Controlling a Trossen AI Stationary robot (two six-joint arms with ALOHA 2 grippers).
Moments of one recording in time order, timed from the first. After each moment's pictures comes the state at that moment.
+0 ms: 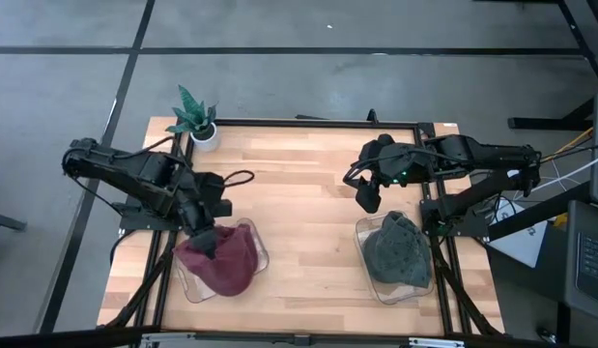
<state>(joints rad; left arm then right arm) -0.26 1.12 1.25 -0.98 0.65 -1.08 0.13 1.33 1.65 -1.07 0.35 0.42</state>
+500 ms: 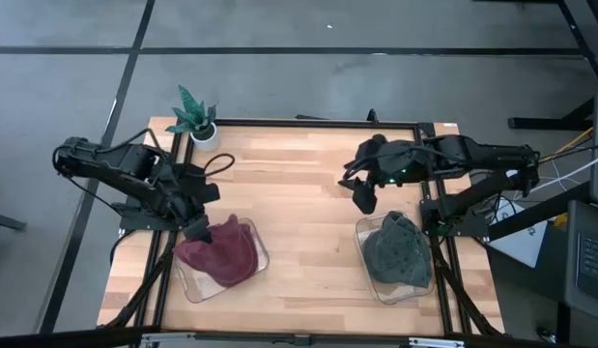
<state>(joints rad) -0.26 1.00 1.25 -1.08 0.43 -1.12 0.13 1.34 1.65 -0.99 0.31 0.41</state>
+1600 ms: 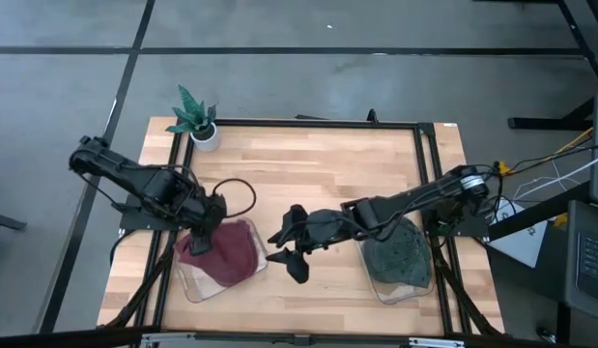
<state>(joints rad) -0.41 1.19 1.25 -1.37 0.04 -0.77 0.33 1.81 1.64 -0.21 0.11 0.53</state>
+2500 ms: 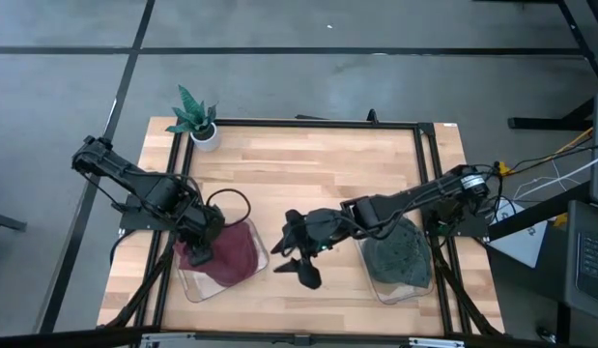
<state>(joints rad) -0.48 1.23 1.25 -1.36 0.27 -1.10 0.31 1.80 1.65 -0.25 -0.07 0.34</state>
